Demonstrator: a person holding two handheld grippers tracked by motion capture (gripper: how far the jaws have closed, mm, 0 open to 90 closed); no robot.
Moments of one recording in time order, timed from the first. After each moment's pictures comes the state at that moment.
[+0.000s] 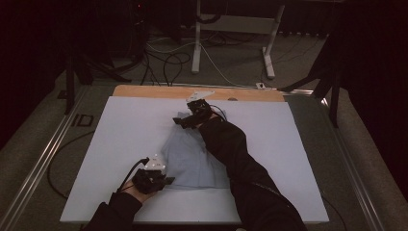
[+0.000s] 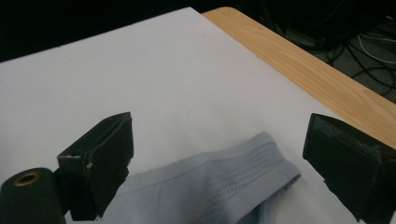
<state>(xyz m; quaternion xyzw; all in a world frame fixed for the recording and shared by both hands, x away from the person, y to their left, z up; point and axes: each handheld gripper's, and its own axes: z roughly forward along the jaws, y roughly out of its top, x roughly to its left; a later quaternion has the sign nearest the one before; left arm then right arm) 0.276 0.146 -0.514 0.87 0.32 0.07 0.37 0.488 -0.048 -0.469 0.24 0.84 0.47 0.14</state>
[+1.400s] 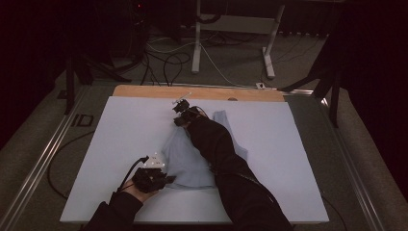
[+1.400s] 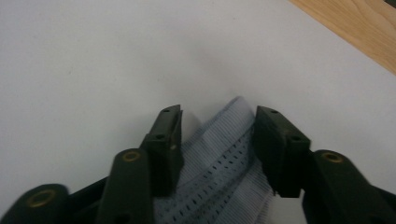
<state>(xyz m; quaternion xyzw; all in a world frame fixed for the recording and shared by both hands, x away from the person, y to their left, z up) 0.277 0.145 -0.510 0.87 0.32 0.06 0.38 0.525 0.001 -0.522 0.34 0.88 0.30 0.18</state>
